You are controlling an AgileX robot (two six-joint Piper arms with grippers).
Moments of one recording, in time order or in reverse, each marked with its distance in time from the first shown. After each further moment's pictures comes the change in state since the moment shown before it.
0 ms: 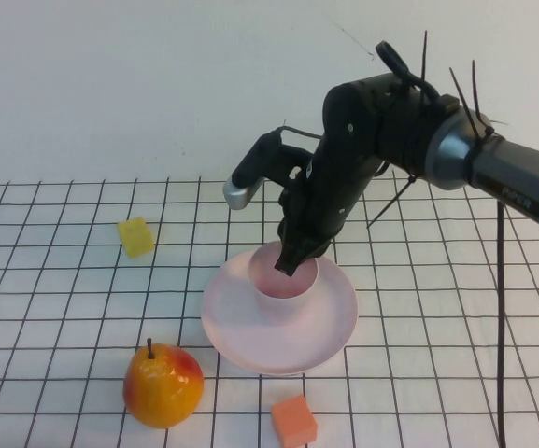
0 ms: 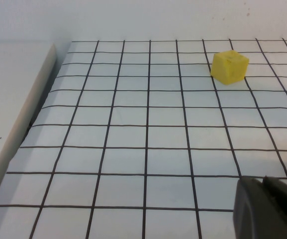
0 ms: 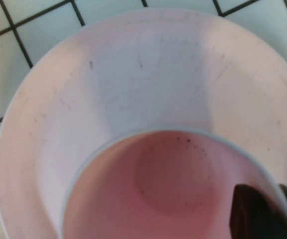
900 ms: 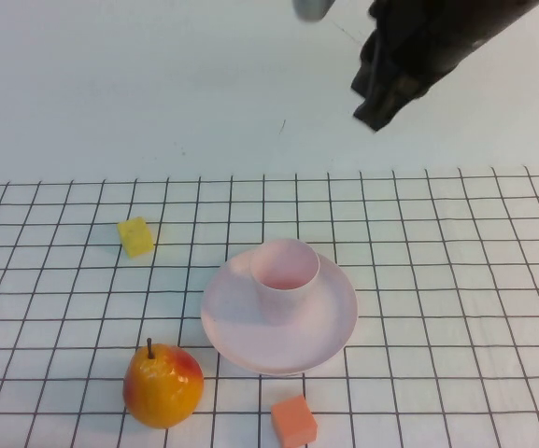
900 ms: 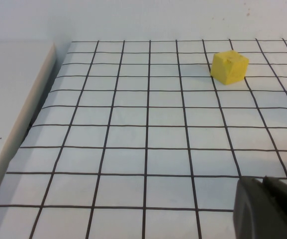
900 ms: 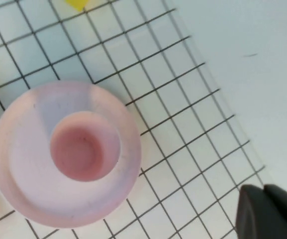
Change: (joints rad) right arm 0.000 -0.468 0.002 -0.189 0.101 0.095; left arm 0.000 0.000 0.000 0.000 0.000 0.000
